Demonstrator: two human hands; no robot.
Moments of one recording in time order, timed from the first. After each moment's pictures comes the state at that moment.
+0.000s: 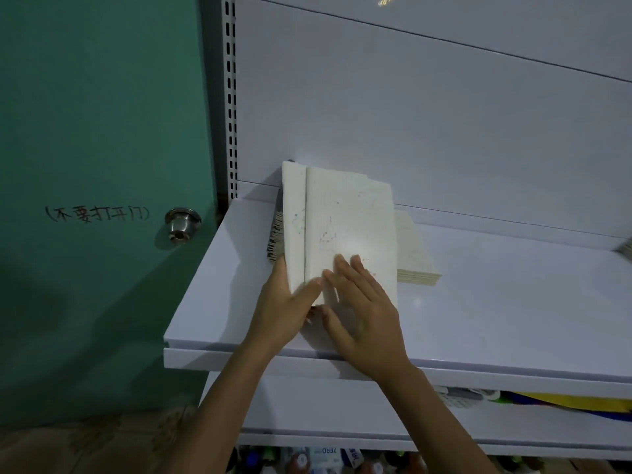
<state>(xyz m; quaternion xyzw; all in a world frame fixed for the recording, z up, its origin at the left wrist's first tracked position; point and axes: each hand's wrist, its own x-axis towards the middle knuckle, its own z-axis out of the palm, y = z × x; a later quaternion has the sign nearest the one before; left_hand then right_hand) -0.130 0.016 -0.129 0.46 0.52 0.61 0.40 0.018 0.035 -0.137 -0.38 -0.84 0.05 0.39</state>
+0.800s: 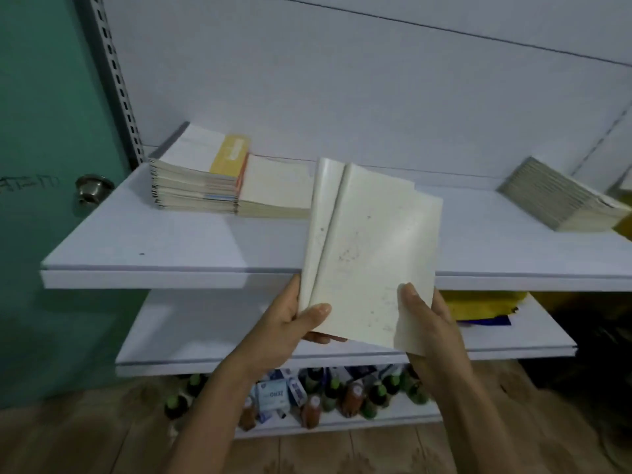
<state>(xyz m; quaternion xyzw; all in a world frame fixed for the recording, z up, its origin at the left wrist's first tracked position) 0.079 -0.095 -0.126 0.55 0.36 0.50 0.57 0.286 -0.075 -0.124 -0.43 -0.42 0.57 0.56</state>
